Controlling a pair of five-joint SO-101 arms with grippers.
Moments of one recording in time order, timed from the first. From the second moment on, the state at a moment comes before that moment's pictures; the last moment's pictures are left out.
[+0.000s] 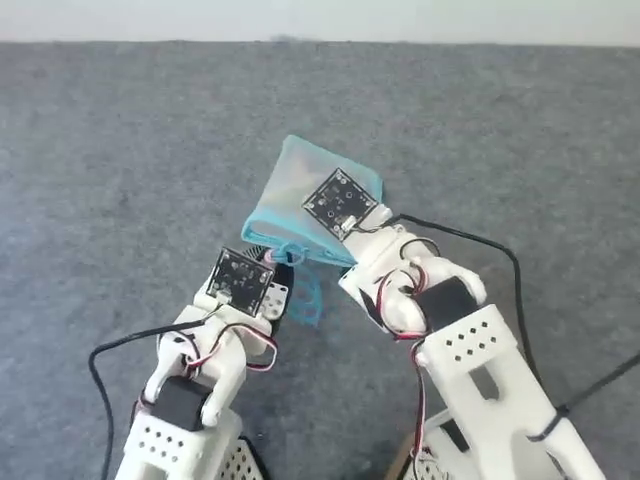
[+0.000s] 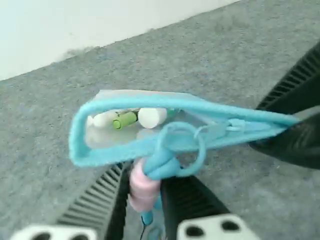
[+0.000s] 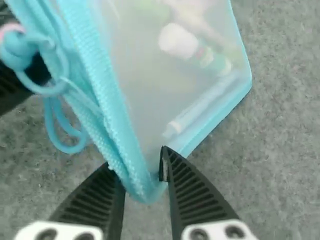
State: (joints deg) left arm 13.8 -96.0 91.6 43.4 -3.0; right arm -29.5 -42.4 48.8 55.6 20.7
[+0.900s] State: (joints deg) left arm 4.7 -96.0 91.6 39.3 -3.0; right arm -14.6 -43.5 53.7 53.6 24.5
